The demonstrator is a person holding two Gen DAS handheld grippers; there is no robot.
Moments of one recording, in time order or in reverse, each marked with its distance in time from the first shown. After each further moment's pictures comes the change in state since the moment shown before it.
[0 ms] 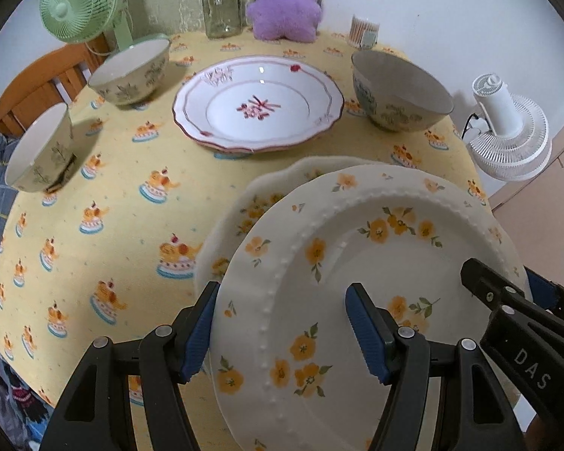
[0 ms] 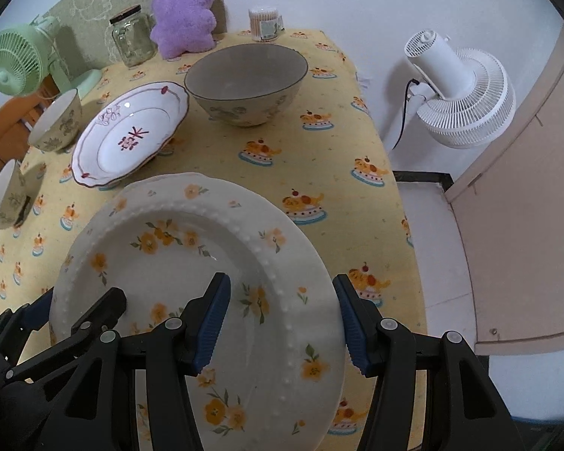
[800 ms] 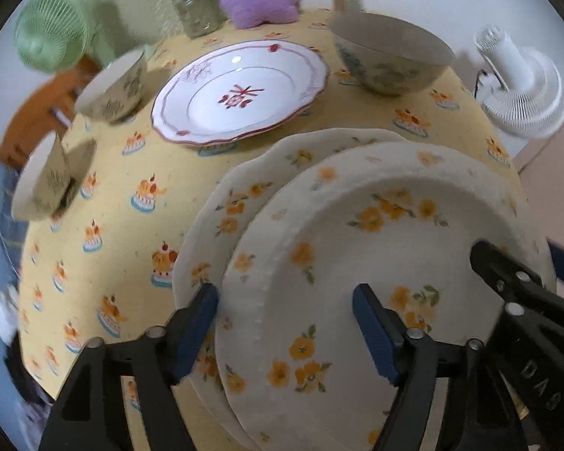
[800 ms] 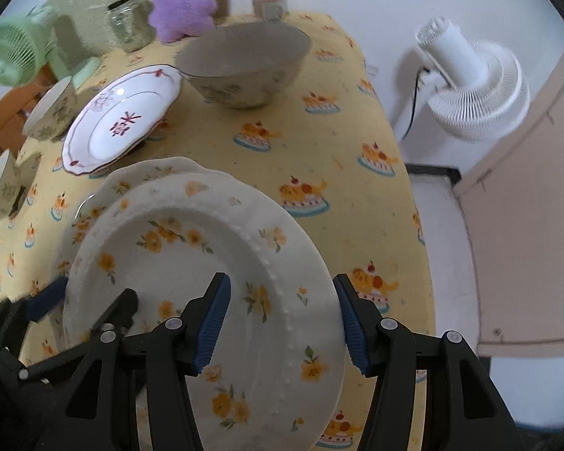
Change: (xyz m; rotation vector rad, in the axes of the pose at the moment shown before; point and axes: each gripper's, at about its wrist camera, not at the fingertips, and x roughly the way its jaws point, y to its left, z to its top) left arm 0.020 -0.032 0.001 0.146 0.040 0.147; right arm 0.020 -0.003 0.000 -0.032 0.027 0.018
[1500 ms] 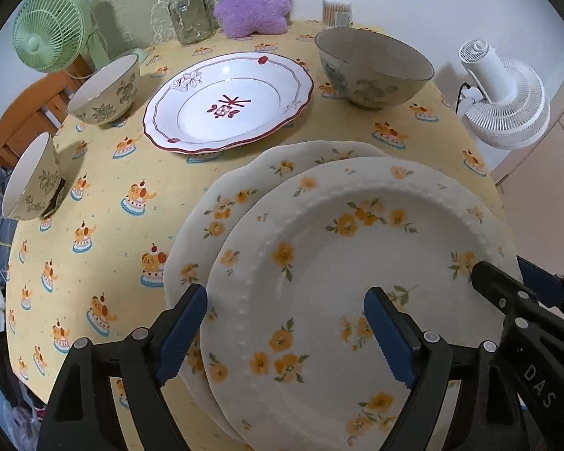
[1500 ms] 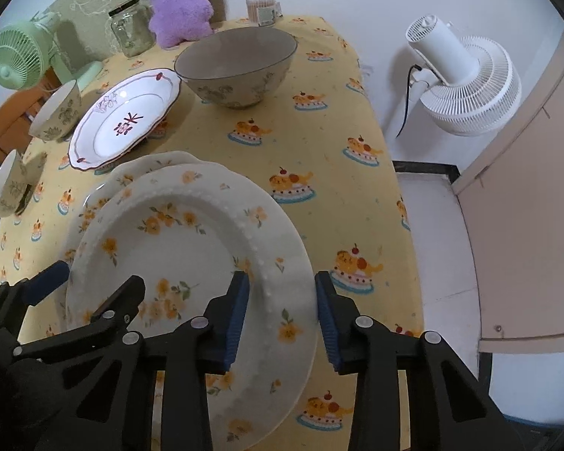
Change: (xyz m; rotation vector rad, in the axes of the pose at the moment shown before) left arm -0.013 0.004 -0.004 -0.025 -0.032 -0.084; right arm -0.013 -0.013 -0.012 0.031 0.004 0.017
